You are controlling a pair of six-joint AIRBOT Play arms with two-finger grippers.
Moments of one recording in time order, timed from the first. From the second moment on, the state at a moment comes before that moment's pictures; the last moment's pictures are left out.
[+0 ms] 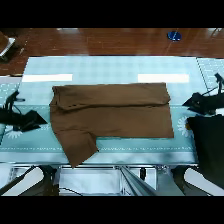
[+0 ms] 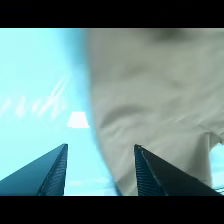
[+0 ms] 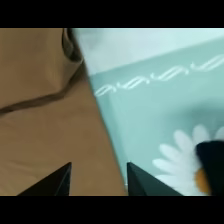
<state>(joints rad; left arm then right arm) 0.55 -1.13 0.71 1.12 -1.36 -1.22 -0.48 -1.18 0.87 -1.05 1.21 1.34</state>
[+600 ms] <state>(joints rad) 0.46 -1.07 0.40 0.92 -1.22 -1.25 -0.50 -1.00 0.53 -0.83 1.06 1.25</state>
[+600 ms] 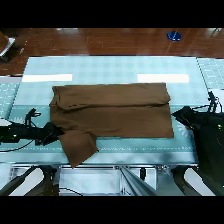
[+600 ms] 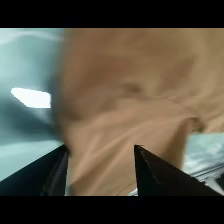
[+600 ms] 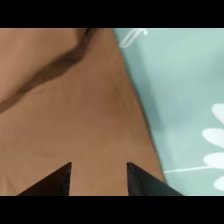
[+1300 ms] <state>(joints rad) 0.31 -1.10 0.40 0.88 -1.19 -1.16 -0.66 -1.00 0.48 -1.07 1.21 1.41</state>
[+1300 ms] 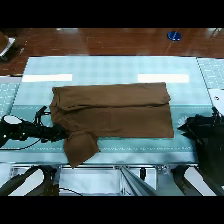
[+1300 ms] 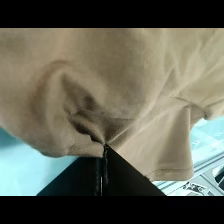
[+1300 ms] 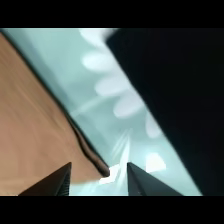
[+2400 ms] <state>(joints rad) 0.31 -1.10 0.44 0.85 -1.16 -1.15 -0.42 -1.18 0.54 -0.91 1.16 1.26</state>
